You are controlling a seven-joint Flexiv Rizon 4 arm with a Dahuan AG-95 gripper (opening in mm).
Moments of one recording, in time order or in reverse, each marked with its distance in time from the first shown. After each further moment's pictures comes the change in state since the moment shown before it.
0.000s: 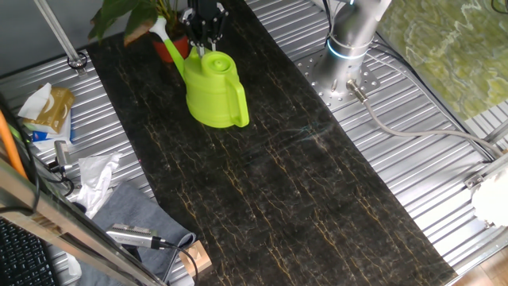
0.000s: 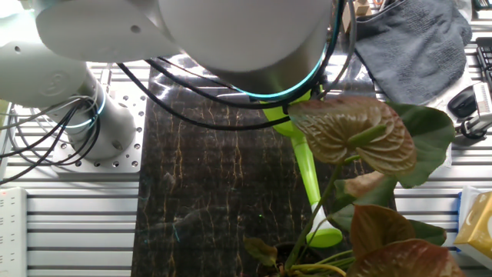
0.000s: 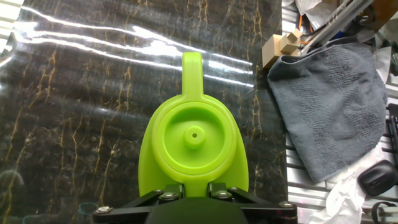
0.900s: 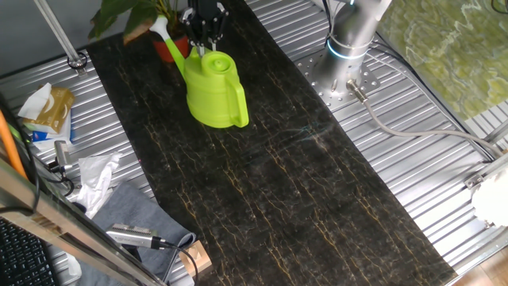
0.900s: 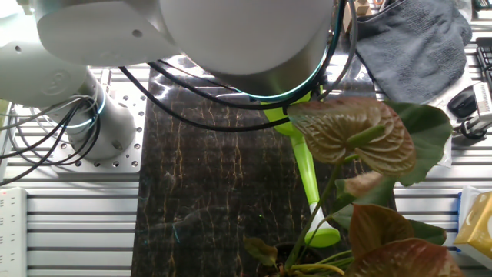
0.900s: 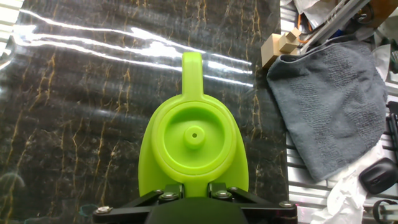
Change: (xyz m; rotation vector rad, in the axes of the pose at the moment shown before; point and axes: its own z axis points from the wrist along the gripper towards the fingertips) arm 0.000 0.000 0.000 -0.002 0.002 0.015
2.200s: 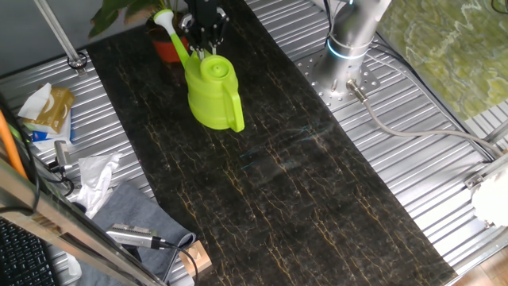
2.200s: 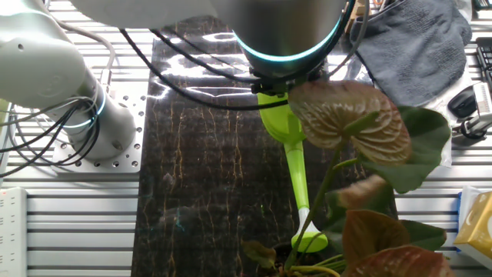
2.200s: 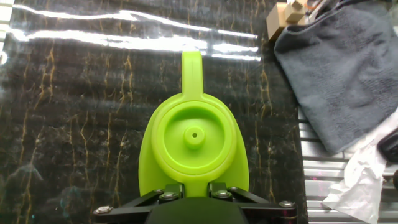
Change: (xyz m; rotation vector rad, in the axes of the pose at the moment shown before) arm 0.001 0.002 0.012 -0.064 0.111 0.088
